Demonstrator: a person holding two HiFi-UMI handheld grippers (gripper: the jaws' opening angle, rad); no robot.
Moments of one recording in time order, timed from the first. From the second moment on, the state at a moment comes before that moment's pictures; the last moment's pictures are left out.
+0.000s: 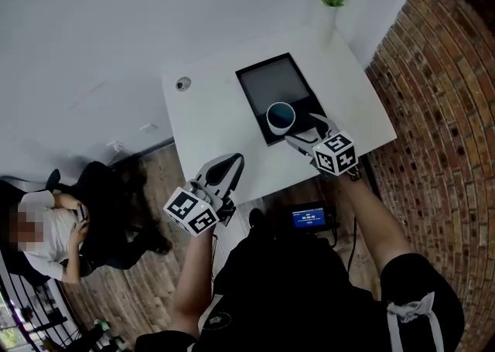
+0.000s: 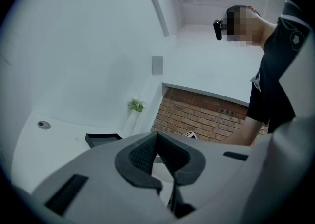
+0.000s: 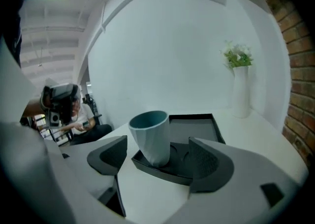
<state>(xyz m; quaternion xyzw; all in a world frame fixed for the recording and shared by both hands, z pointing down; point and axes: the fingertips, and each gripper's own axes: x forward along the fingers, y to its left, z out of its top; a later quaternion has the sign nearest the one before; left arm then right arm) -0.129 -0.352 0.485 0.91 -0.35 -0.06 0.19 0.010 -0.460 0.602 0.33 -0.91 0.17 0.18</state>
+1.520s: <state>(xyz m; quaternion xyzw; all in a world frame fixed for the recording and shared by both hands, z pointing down) -0.075 -0.344 0.420 0.94 -0.29 -0.07 0.15 -0.006 -0.385 0.408 0.28 -0.93 0.22 -0.10</state>
